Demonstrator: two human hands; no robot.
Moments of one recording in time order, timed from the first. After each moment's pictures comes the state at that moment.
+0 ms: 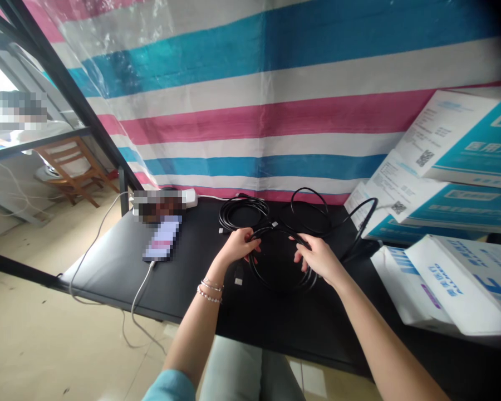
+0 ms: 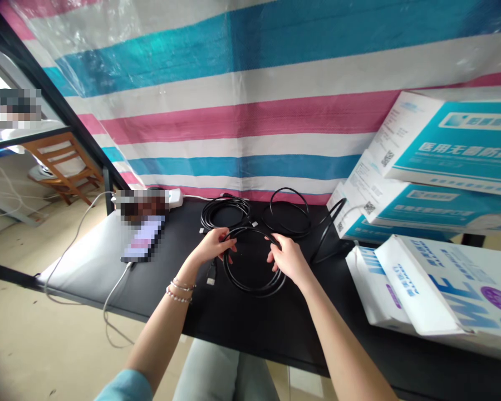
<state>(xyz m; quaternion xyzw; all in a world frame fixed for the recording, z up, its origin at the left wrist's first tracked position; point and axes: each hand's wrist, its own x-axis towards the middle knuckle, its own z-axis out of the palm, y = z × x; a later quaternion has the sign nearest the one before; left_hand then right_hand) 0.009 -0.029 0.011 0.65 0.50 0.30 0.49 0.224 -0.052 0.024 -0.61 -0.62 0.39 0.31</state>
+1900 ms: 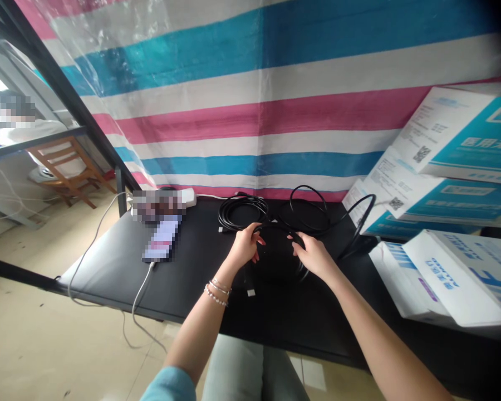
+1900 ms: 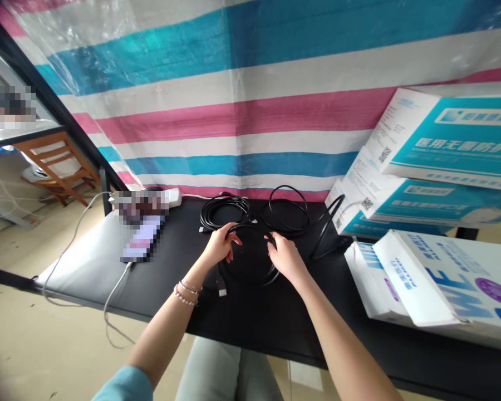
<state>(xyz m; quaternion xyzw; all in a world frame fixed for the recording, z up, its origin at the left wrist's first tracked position) 0.028 -0.031 0.005 0.64 0.50 0.37 0.45 0.221 -0.049 0.018 -0.65 -0.68 0.24 0.23</state>
